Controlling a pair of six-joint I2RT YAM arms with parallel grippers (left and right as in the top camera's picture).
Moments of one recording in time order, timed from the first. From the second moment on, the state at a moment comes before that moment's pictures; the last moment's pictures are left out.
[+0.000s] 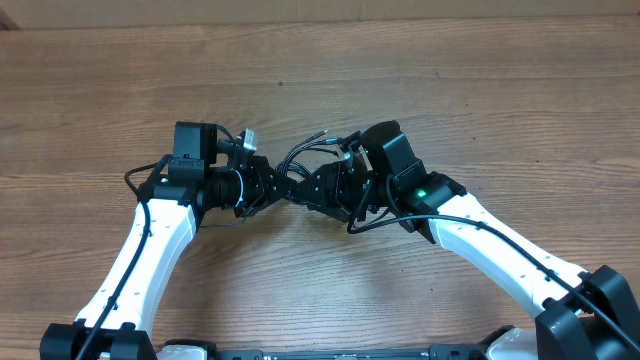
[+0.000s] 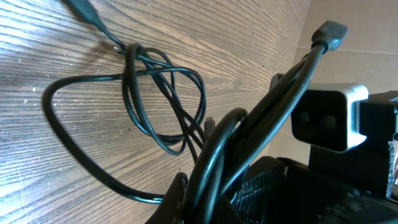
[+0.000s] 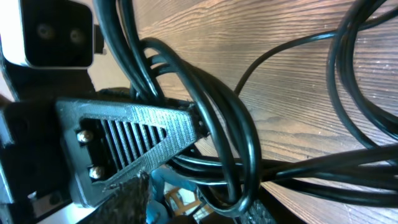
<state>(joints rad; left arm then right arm) -0.11 1.42 0.92 -0.56 0.84 -0.65 0.59 1.55 0.97 -0.17 -0.72 1.08</state>
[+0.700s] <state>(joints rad) -0.11 1.42 0.92 -0.55 0.85 -0.65 0.59 1.55 0.96 -0.14 -0.67 1.09</state>
